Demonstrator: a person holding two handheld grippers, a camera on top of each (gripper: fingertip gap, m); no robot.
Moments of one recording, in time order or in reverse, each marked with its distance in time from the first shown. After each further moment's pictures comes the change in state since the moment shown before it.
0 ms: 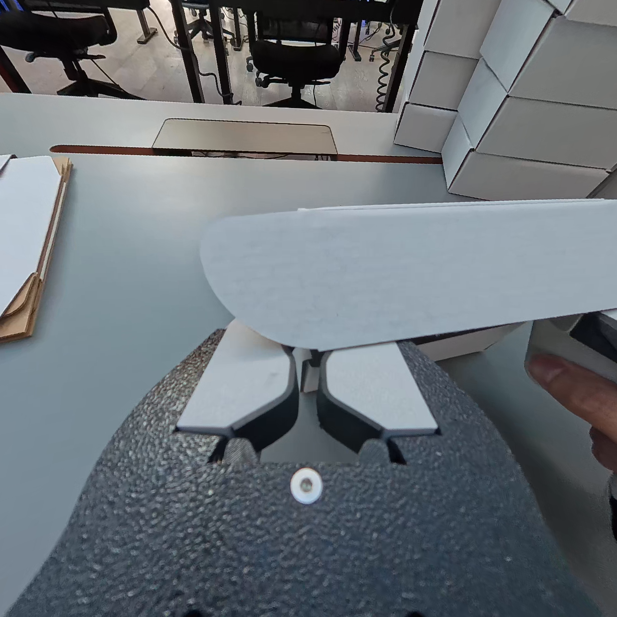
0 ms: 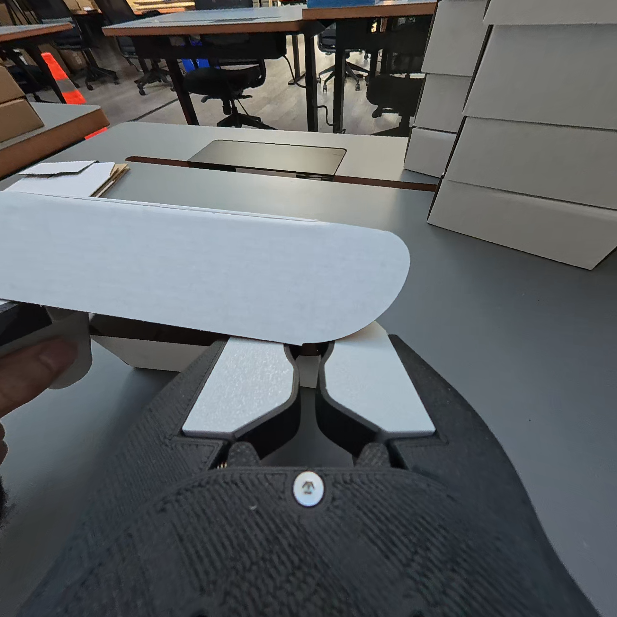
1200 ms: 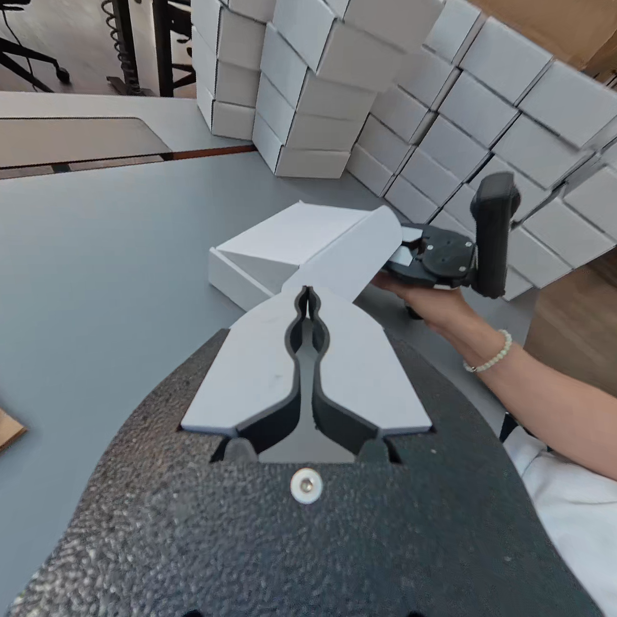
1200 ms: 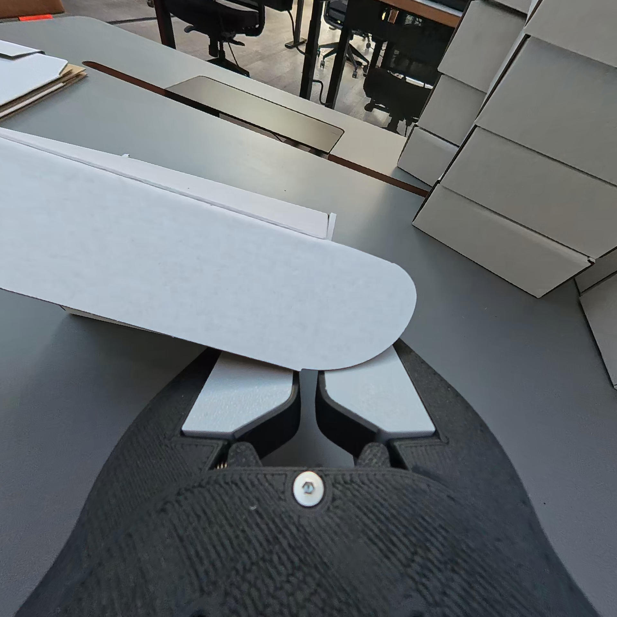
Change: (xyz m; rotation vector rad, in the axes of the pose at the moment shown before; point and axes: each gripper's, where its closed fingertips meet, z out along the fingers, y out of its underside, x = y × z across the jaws) left arm -0.034 -0.051 -0.085 -0.128 0.755 0.018; right arm 0.006 0.017 0.003 -0.060 0.050 -0.245
